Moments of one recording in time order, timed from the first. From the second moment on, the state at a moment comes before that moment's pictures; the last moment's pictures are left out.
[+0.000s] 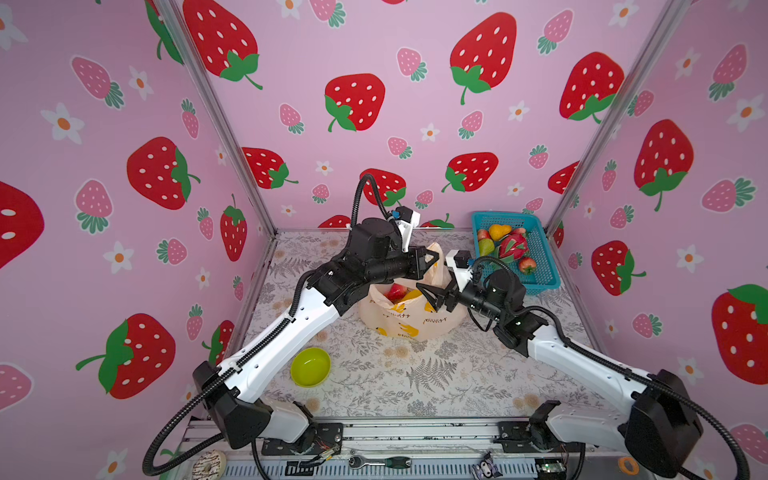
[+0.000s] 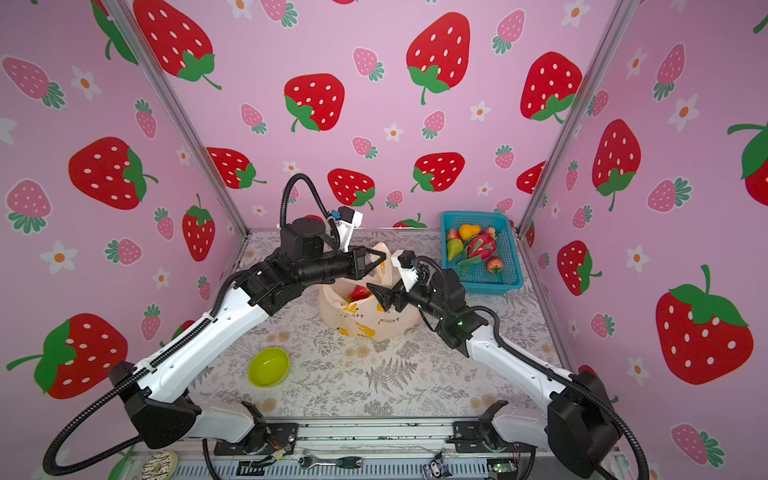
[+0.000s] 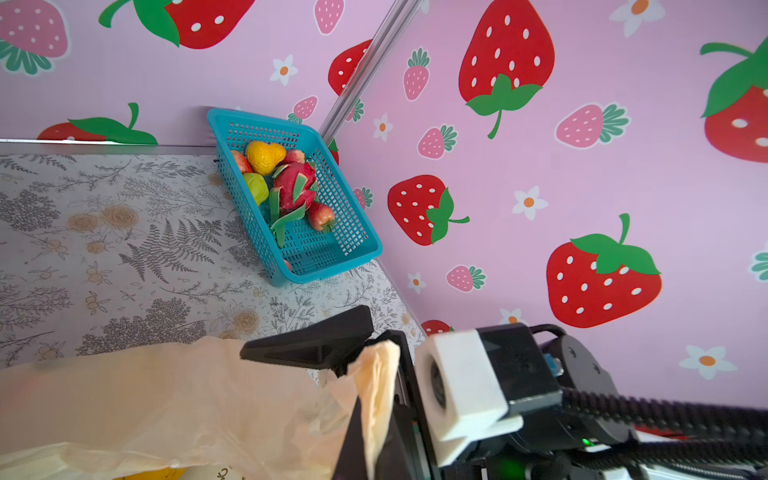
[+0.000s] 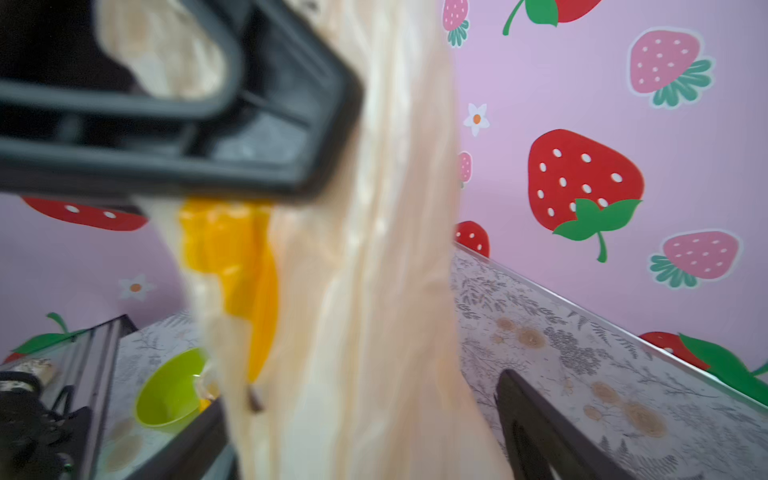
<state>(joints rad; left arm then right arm) -0.71 1.42 1.55 -0.44 0.33 -0.59 0.74 1.25 0.80 0.43 -0.28 0.09</state>
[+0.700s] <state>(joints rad) -0.70 1.42 1.50 -0.41 0.33 -0.67 0.79 1.28 0.69 0.50 0.04 0.04</state>
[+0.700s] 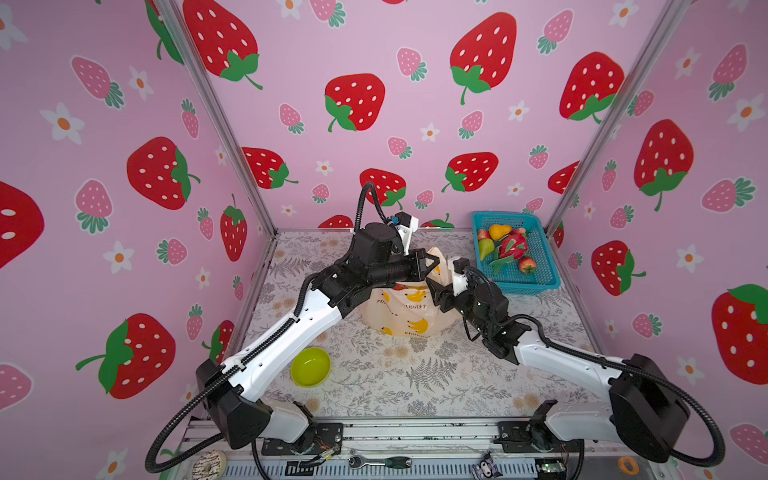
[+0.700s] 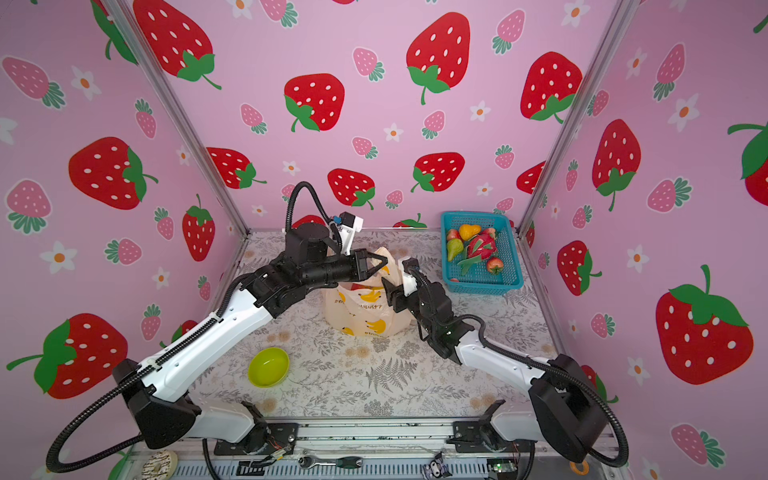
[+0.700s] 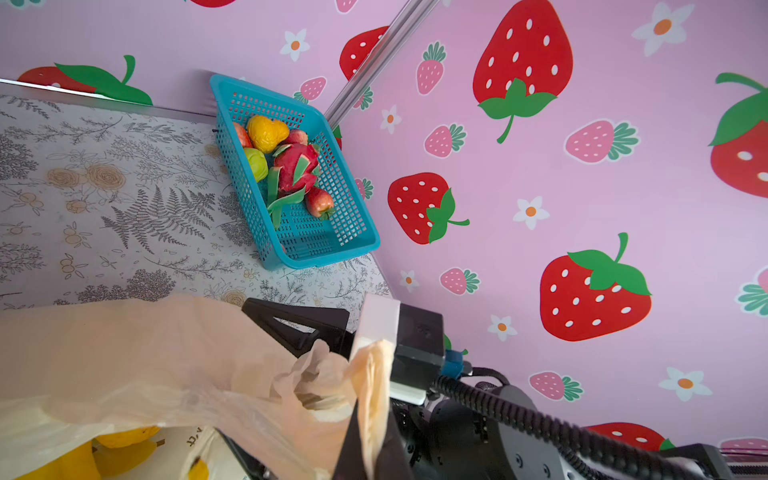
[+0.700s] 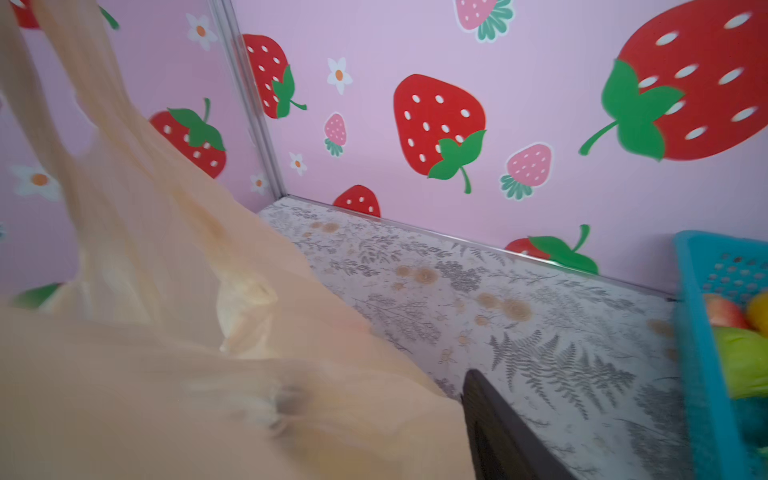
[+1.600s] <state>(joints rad) -0.65 1.42 1.44 -0.41 0.38 -0.70 0.61 1.45 0.79 0.50 -0.86 -0.07</state>
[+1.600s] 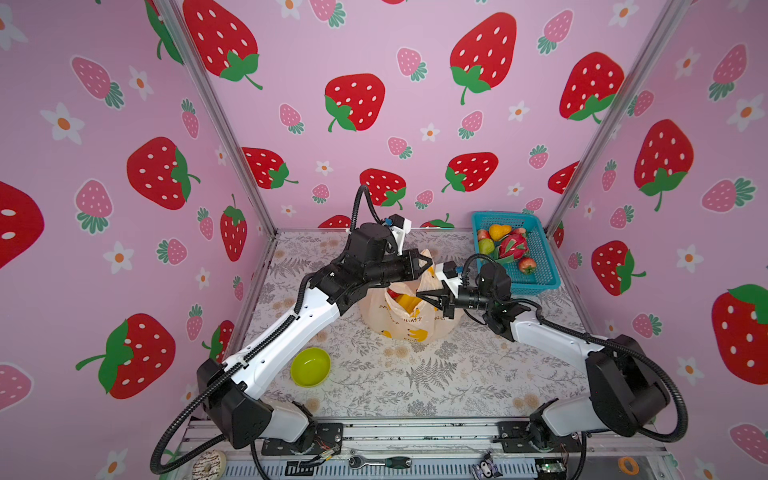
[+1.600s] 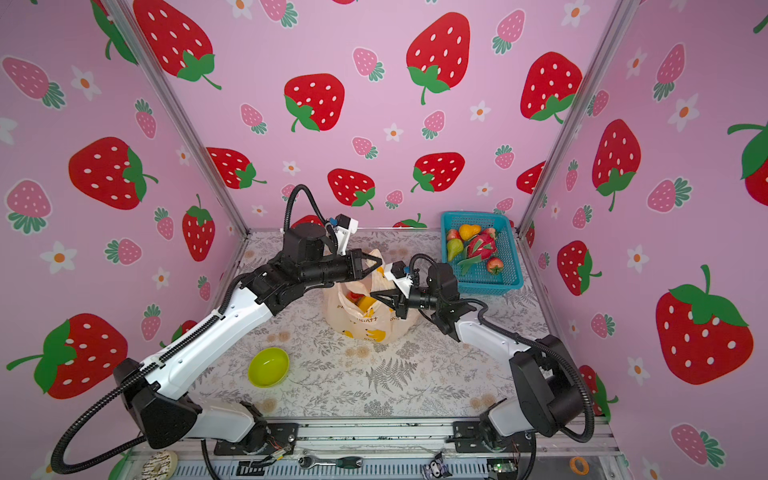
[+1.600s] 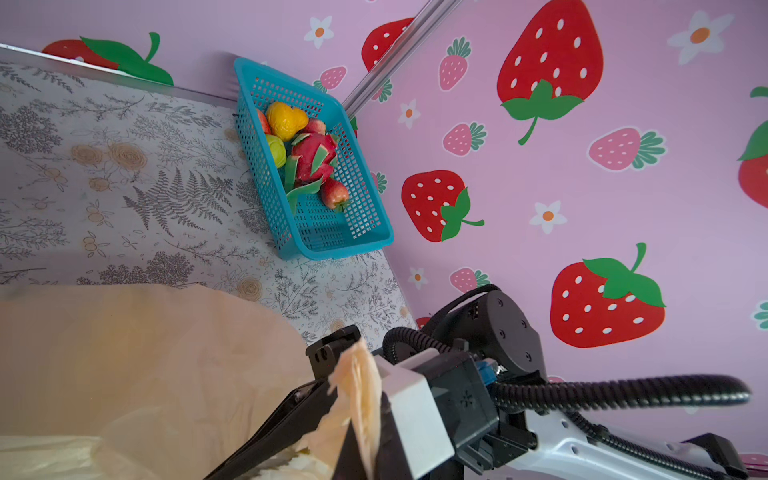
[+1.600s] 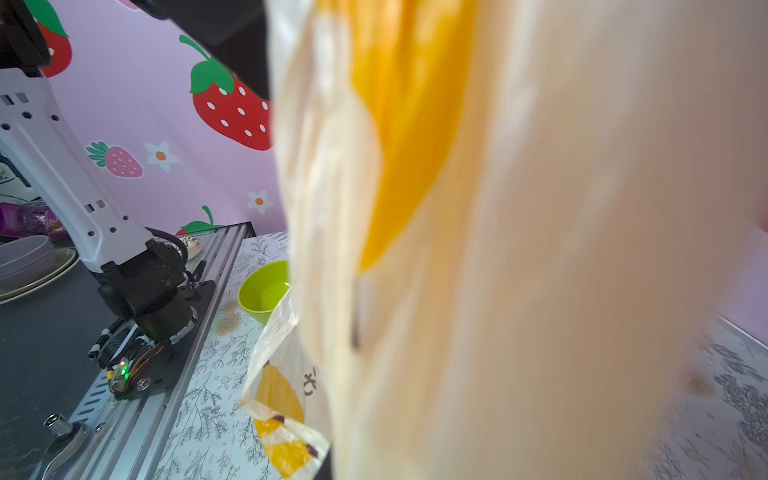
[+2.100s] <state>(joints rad) -0.65 1.42 1.43 -0.33 0.38 -0.76 0.74 1.33 0.77 0.55 -0.26 0.08</state>
